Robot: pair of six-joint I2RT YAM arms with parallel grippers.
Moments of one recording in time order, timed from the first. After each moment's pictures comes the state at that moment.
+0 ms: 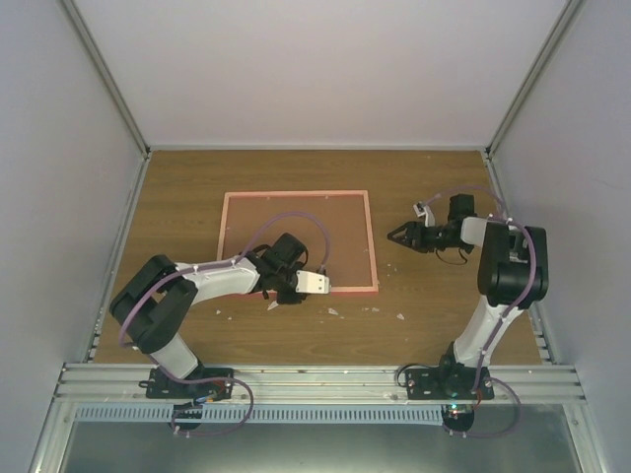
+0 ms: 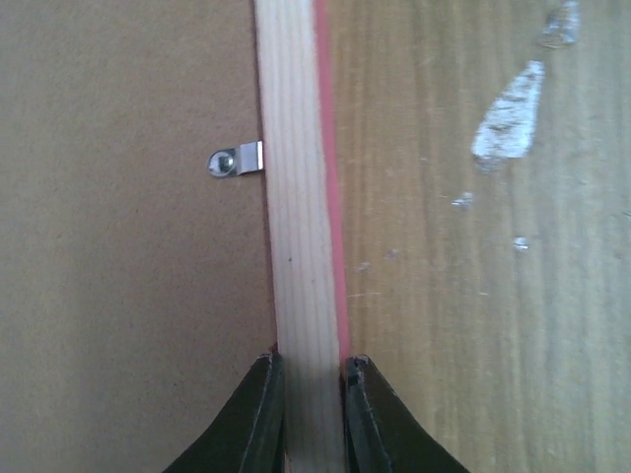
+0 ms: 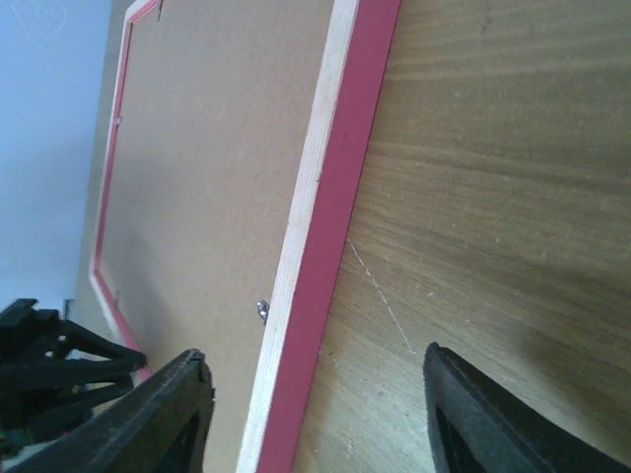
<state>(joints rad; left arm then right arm) -0.73 1.61 0.80 -0.27 0.24 0.87 -0.13 1.87 1.02 -0.37 -0.98 -0.06</state>
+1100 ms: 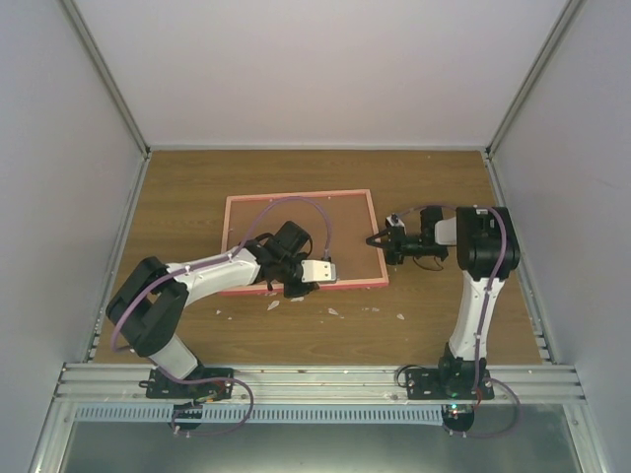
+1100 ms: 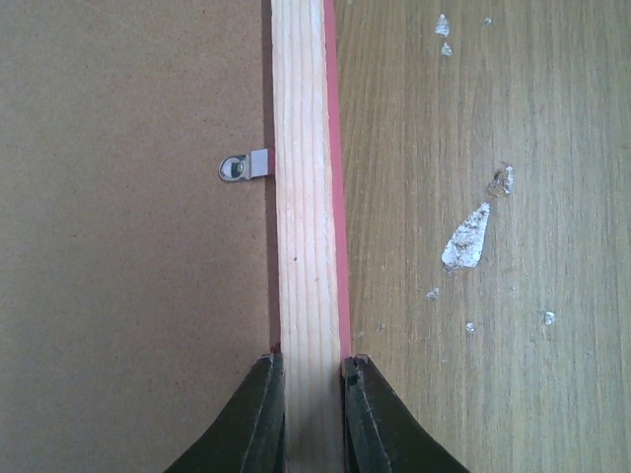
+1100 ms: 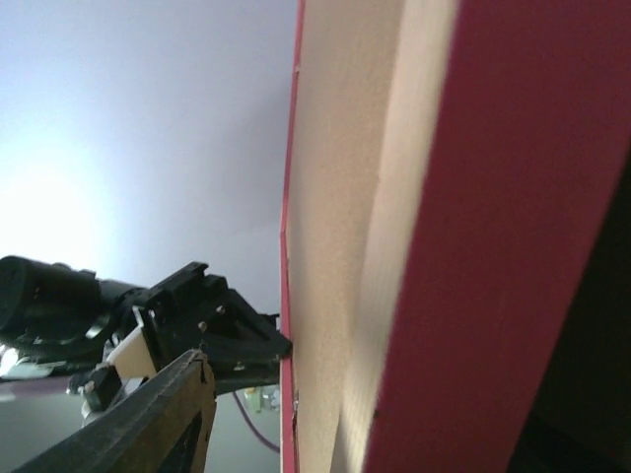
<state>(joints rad) -0.73 1.60 0.95 -0.40 0.33 0.73 -0.01 2.16 1.06 -0.29 -1.45 0.17</state>
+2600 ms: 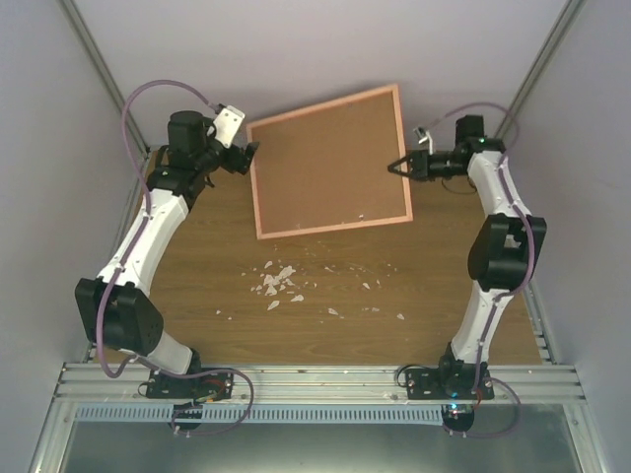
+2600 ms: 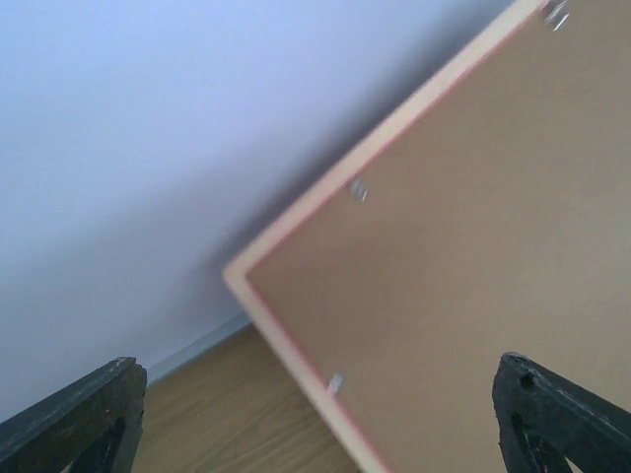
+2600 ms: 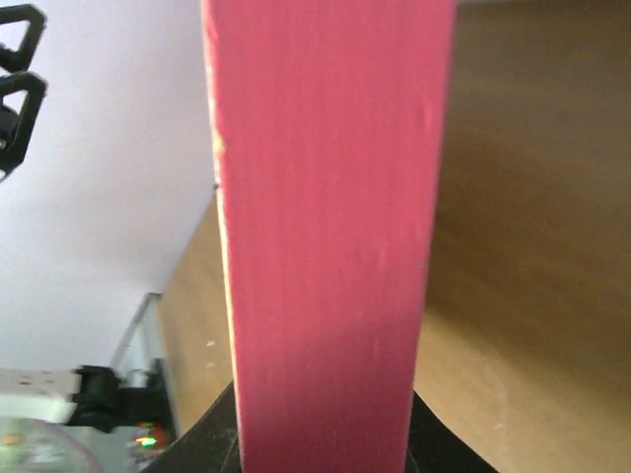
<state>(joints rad) -0.18 1.52 1.49 -0.32 0.21 0.36 -0.07 2.05 1.84 -0.96 -1.16 -0.16</state>
